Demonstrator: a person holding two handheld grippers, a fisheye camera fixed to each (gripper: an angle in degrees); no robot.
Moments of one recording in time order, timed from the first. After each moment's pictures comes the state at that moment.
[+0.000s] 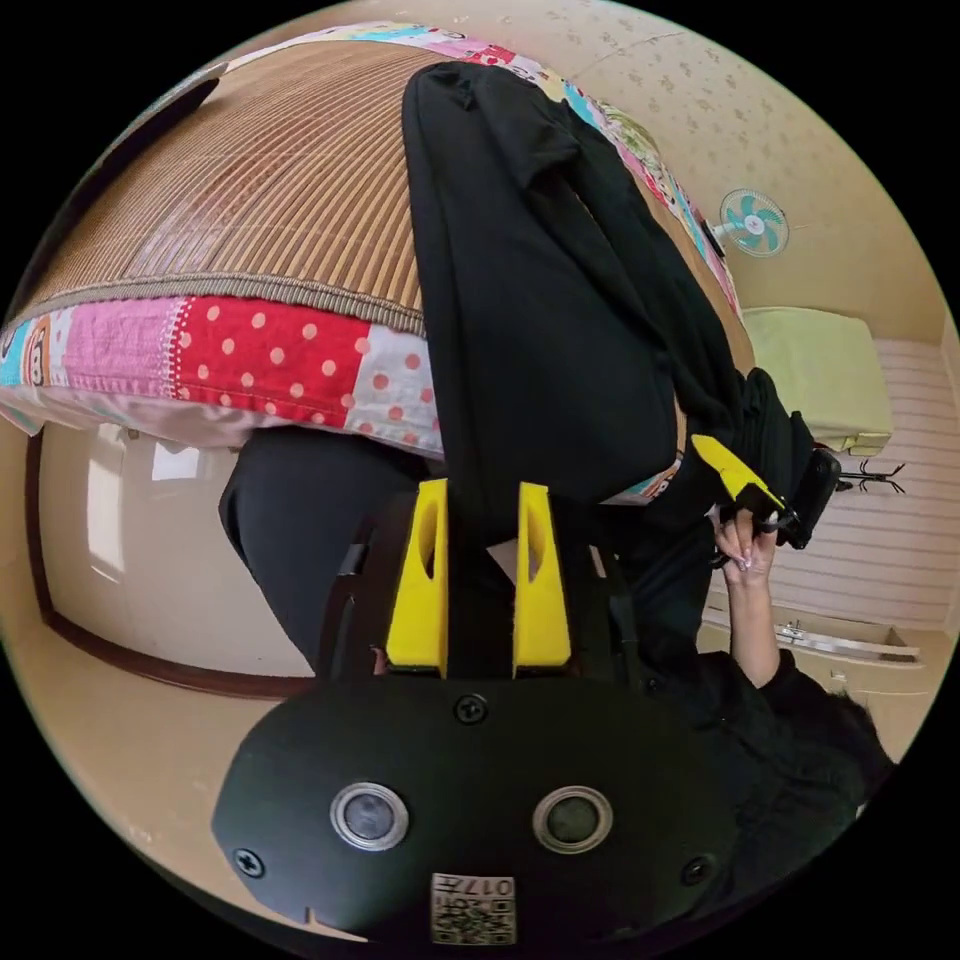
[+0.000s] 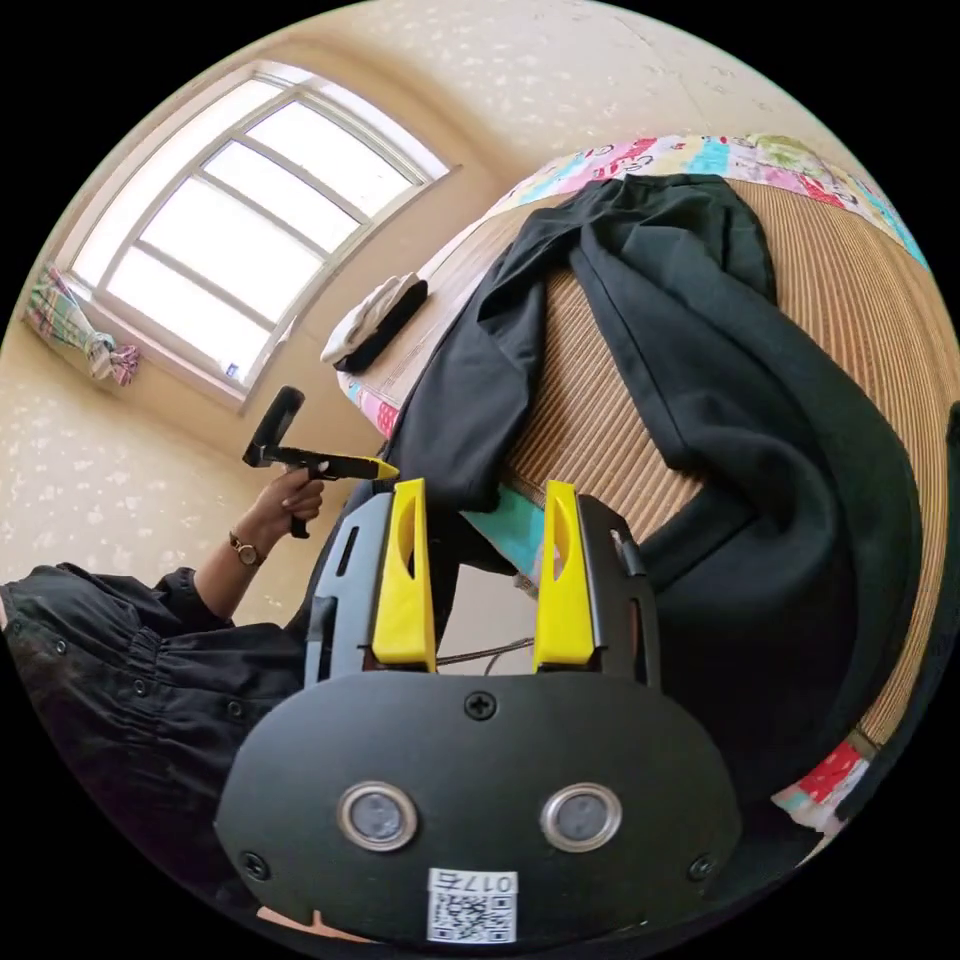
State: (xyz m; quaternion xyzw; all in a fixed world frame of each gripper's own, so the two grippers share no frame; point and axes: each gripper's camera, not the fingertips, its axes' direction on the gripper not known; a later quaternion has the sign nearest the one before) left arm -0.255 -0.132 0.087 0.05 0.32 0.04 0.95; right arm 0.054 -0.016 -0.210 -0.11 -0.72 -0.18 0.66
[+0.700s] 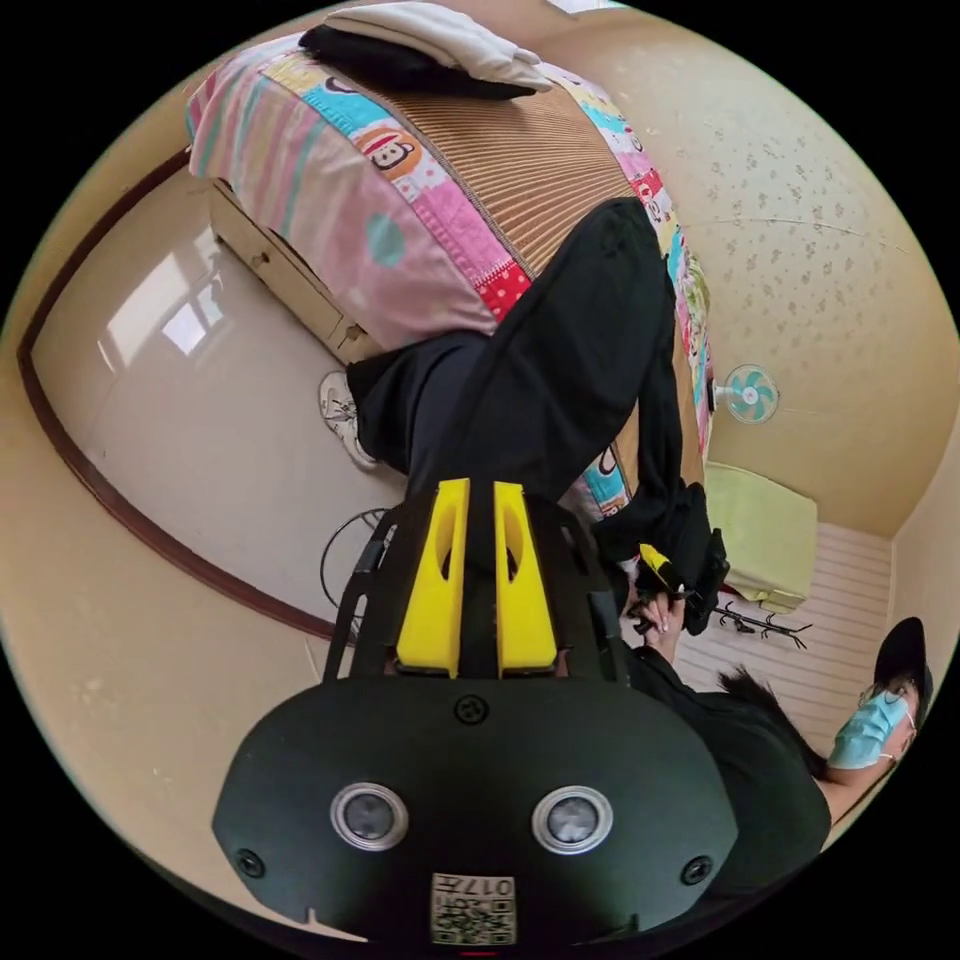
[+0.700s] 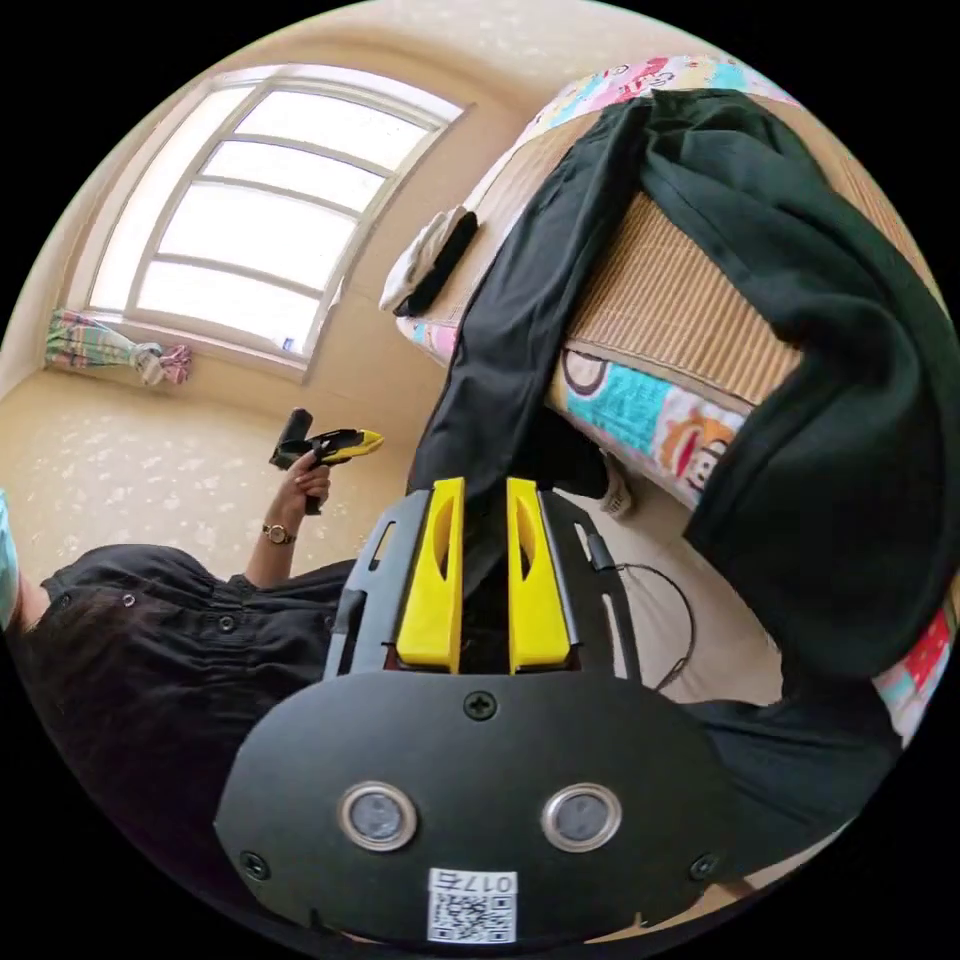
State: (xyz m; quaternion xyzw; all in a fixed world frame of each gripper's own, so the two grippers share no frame) left arm -0.438 0.071 0.132 0.10 0.40 -0.19 0.89; right arm 0.194 0.056 -0.209 -0.20 -0.73 -0.12 0.65
